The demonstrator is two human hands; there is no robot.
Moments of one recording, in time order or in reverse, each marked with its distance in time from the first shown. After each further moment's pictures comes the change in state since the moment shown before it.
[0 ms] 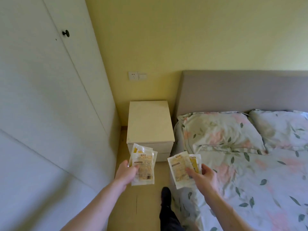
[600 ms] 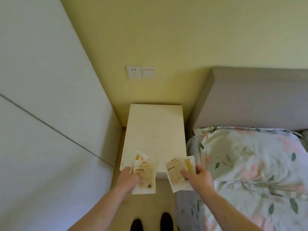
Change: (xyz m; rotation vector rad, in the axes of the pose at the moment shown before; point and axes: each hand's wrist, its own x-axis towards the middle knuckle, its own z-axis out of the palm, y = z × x) left_hand 0.324 0.088 0.038 0.046 0.079 -0.262; right_hand 0.363 -0.051 0.141 -0.214 -0.195 0.214
